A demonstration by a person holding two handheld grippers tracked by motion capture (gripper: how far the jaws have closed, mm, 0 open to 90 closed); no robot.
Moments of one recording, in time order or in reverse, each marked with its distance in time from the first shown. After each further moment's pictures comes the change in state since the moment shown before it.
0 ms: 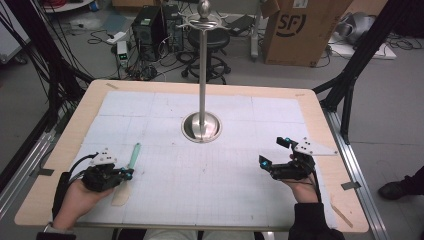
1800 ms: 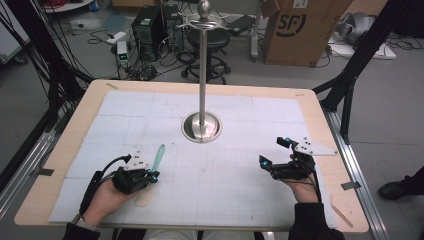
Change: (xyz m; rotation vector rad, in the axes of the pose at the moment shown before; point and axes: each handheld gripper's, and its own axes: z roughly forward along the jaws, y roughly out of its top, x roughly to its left) left arm -0.054 0.025 0.042 0.022 -0.054 0.162; right arm -0.001 0.000 0.000 0.000 0.002 -0.001
